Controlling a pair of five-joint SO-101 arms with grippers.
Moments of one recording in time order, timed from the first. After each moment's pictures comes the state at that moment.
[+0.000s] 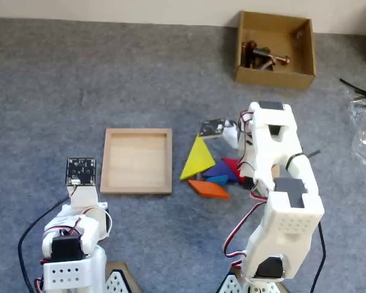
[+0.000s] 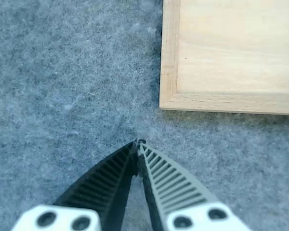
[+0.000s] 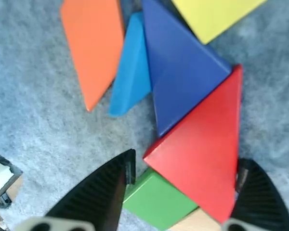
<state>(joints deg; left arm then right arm) -10.8 -103.1 96.0 75.4 2.0 -2.1 27.9 7.3 85.3 80.8</state>
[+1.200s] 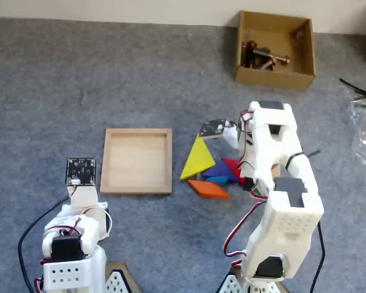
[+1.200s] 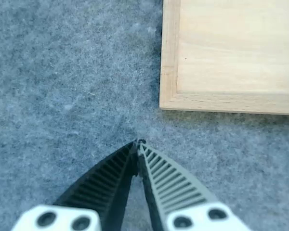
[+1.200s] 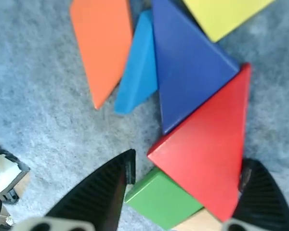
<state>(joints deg) -10.8 -103.1 96.0 75.4 2.0 -2.1 27.3 7.3 87.3 80.8</state>
